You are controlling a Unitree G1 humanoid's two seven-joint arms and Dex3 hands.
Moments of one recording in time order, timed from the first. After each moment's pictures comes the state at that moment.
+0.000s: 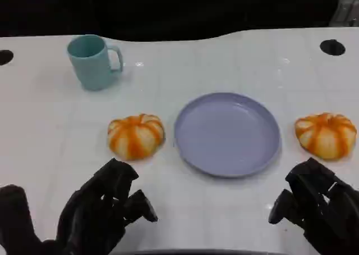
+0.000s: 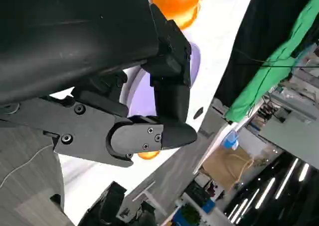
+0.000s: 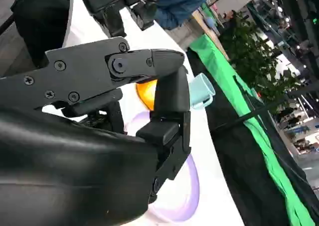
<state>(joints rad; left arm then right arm) 0.17 -0.08 0.11 -0.22 -0.61 0.47 -0.26 0.27 0.00 -0.09 -0.37 0.61 0.44 0.24</state>
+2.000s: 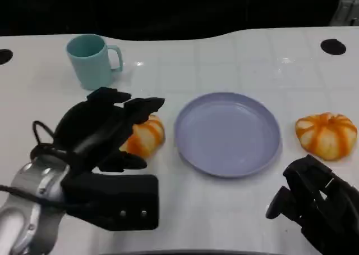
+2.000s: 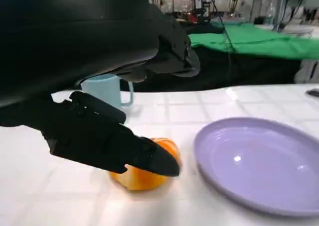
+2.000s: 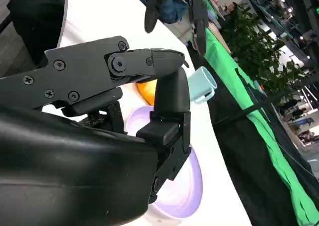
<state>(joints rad) -0.26 0.36 -0.26 -0.10 0.84 -0.03 -0.23 0.24 0.01 -0.08 -0.36 0.61 0.47 0.20</state>
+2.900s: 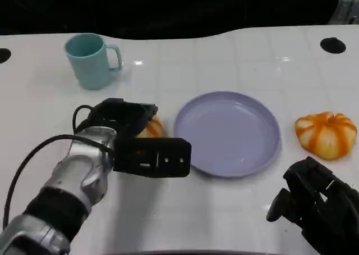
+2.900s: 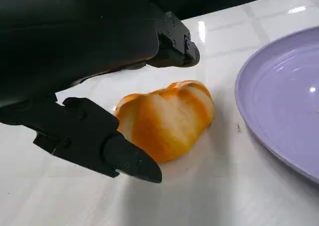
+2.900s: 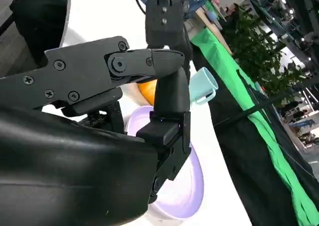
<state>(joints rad) -0.70 0.18 -0.50 0.73 0.87 0.12 -0.16 0.25 0.00 -0.08 -0.37 0.61 0.45 0.22</state>
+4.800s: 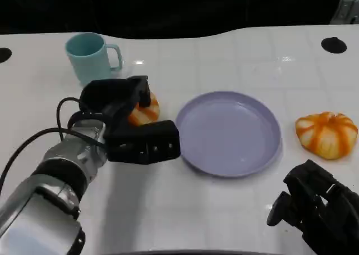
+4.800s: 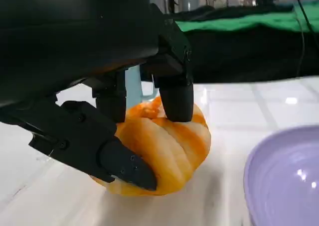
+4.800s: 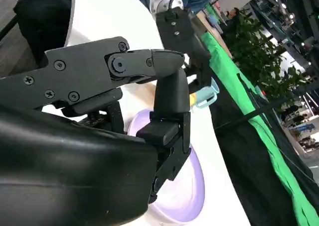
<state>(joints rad) -0.93 0.13 -0.50 1.31 0.69 -0.22 0.42 0.27 0.00 -0.08 -0.37 0.61 0.43 0.24</state>
